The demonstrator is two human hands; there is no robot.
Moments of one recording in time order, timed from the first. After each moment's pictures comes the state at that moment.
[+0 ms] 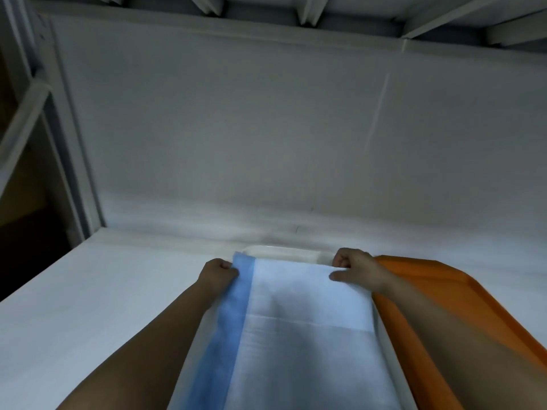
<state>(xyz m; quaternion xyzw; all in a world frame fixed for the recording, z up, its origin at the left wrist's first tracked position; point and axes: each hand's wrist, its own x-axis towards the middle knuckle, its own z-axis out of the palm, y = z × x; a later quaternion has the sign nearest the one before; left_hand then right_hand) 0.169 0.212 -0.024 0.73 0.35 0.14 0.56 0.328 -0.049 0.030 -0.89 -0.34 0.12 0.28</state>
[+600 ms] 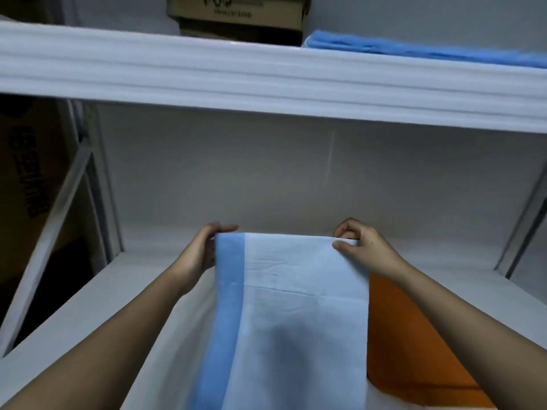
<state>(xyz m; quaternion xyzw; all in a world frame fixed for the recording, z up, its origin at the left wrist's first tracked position) 0.041 0.143 0.143 0.67 0.12 0.18 0.71 0.196 -0.145 0.176 -0.83 -0.37 -0.05 0.41</state>
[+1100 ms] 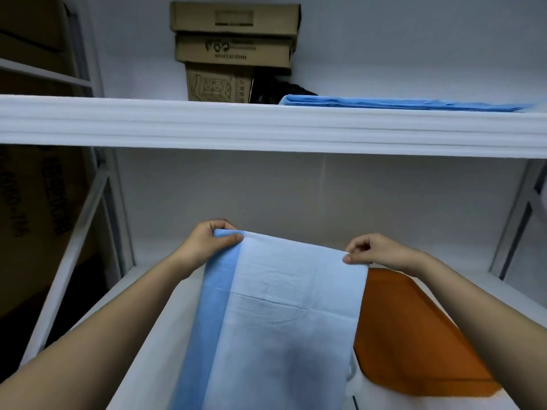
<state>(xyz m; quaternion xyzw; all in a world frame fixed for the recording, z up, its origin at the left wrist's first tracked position) 0.007 0.122 0.209 0.82 0.07 0.24 0.51 0.171 -0.191 0.220 -0.83 -0.38 0.14 0.38</state>
